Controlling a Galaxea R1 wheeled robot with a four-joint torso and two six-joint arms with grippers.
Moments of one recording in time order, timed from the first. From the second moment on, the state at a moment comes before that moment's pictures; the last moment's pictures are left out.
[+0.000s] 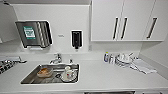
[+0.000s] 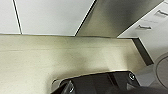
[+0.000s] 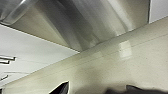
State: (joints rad) left arm 1.53 2.19 -1.68 0.06 -0.42 0.13; right arm -1.16 2.20 -1.70 0.14 0.06 0.21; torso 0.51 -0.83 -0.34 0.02
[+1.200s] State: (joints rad) left arm 1.37 1.91 -1.21 0.25 -0.28 0.08; right arm -1.16 2.20 -1.69 0.14 0.05 0.22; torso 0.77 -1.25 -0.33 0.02
